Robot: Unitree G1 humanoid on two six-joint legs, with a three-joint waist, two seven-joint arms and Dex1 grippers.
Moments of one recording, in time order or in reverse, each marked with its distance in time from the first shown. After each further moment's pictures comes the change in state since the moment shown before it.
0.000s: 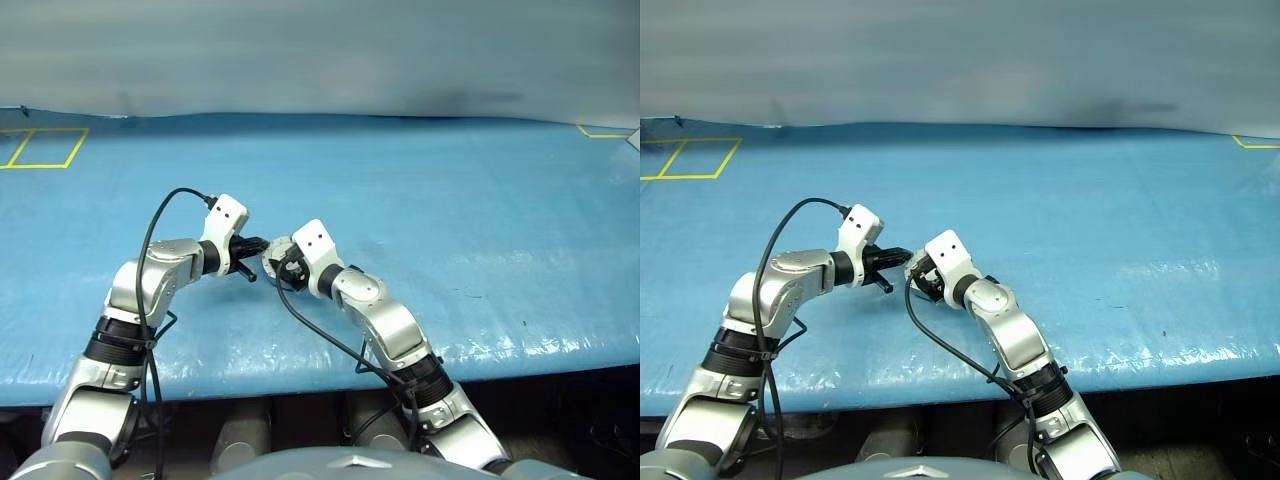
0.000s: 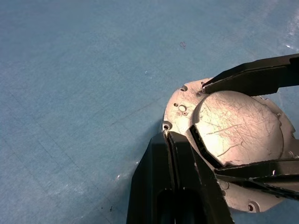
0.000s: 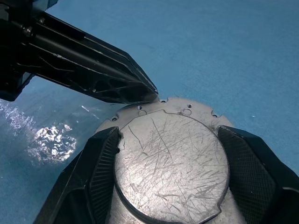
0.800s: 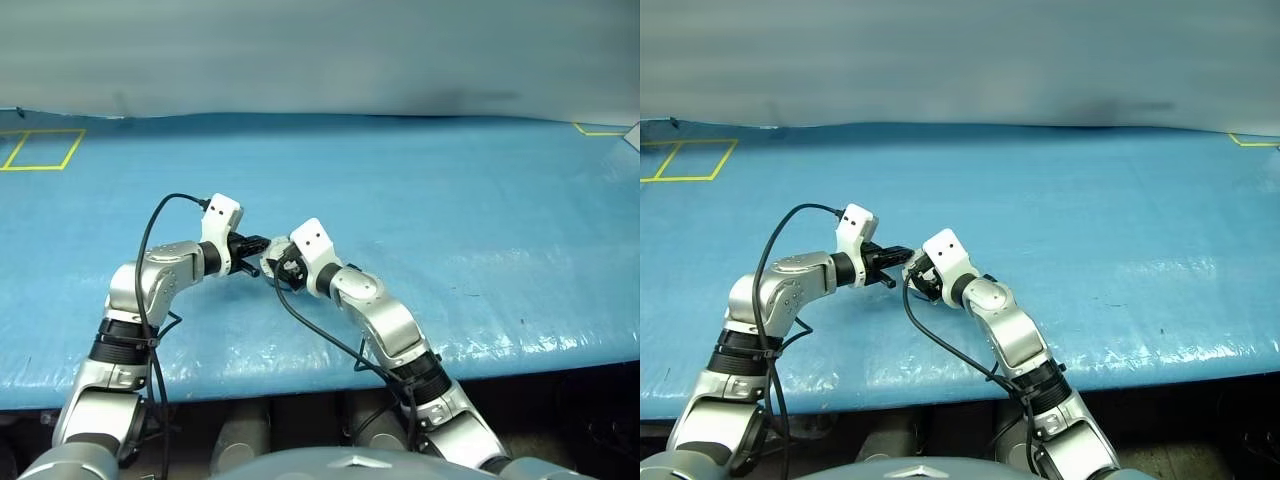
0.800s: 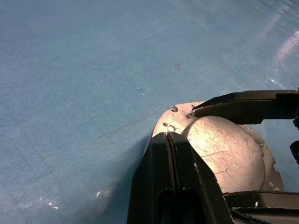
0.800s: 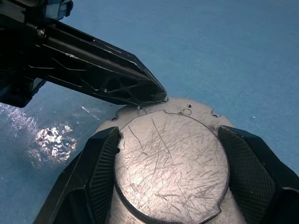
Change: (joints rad) left arm 0.004 -0.033 0.068 0.040 -0.097 0.055 0.048; right arm -0.010 -0.003 0.001 0.012 0.002 -0.001 0.008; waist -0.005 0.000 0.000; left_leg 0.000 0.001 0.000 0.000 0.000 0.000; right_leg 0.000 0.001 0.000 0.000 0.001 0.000
